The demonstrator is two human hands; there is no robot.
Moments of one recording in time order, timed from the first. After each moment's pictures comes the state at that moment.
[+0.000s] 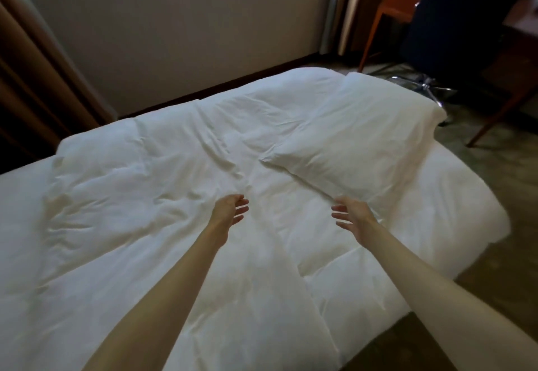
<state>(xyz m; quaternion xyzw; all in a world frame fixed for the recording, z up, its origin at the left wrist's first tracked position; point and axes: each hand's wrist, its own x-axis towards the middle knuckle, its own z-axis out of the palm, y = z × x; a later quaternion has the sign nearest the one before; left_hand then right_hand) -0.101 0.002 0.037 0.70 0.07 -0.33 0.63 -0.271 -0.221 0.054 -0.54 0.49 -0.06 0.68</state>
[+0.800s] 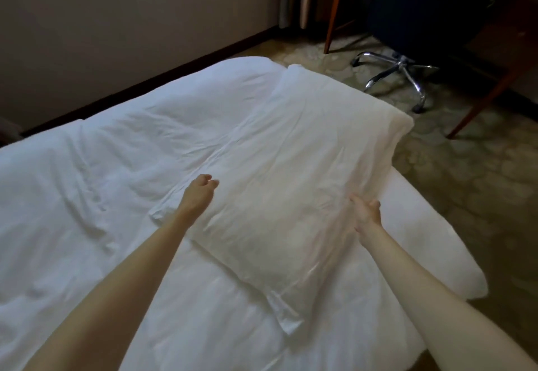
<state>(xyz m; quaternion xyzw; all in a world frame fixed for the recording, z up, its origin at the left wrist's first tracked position) 0.025 -0.404 -0.035 0.88 -0.08 -0.28 0.37 -0.218 -0.653 -0.068 -0.46 0.64 -0.15 0.60</state>
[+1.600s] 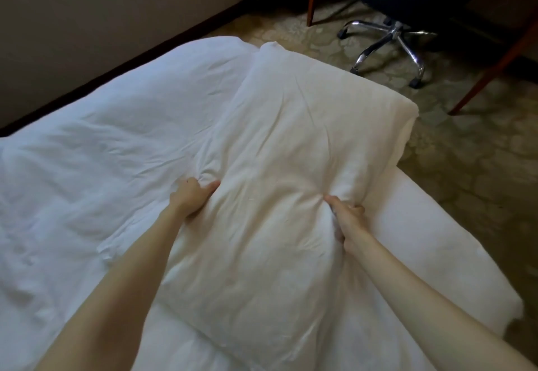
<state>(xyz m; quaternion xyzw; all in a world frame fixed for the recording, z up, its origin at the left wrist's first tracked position) 0.118 -0.524 -0.149 0.94 -0.15 -0.28 0.12 -0.152 -0.711 -0.142 -0.43 0.68 -0.10 0.59</state>
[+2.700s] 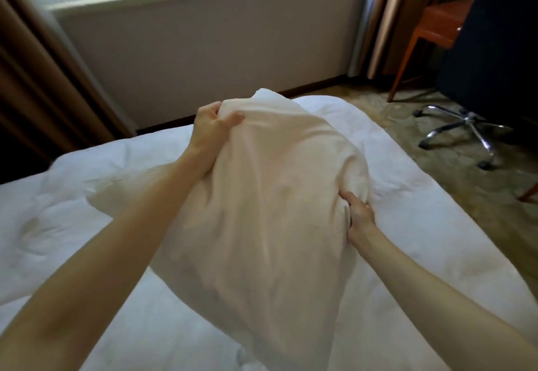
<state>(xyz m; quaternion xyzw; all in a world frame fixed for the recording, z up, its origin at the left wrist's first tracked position) -0.010 -0.245 0.213 0.78 -0.18 -0.03 0.60 -0.170 -0.454 0.062 -0.42 0.49 -0.17 0.75</state>
